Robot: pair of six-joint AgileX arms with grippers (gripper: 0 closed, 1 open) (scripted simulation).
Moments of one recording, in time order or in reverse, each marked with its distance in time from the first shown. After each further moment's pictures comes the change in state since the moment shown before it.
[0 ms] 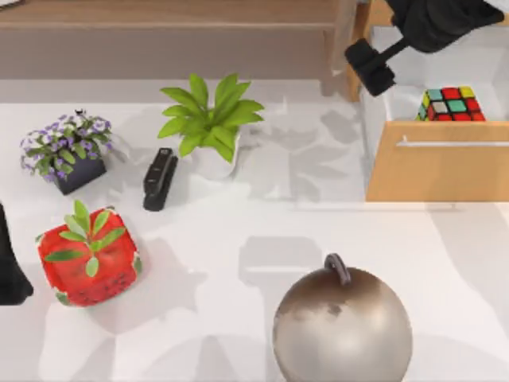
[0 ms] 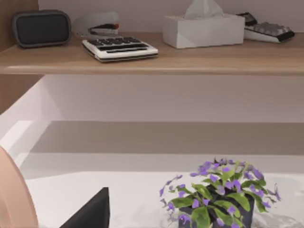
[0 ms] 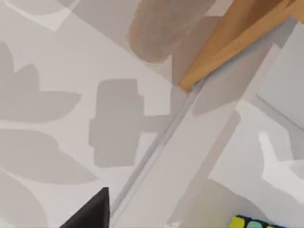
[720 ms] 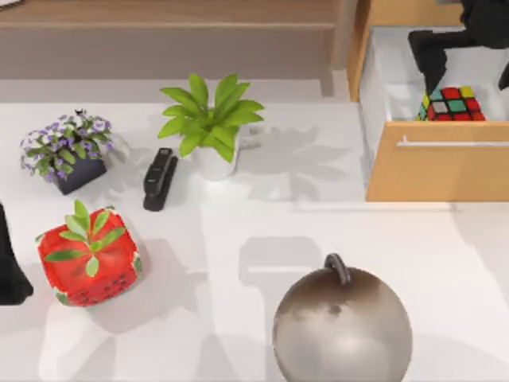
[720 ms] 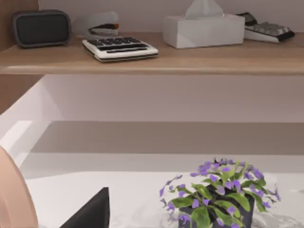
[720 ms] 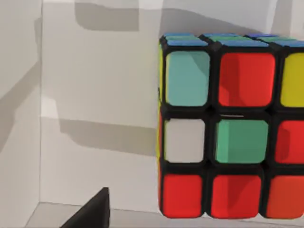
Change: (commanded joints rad) left arm 0.000 0.000 0.000 0.000 0.000 0.000; right arm -0.176 0.376 0.662 -0.776 -0.041 0.382
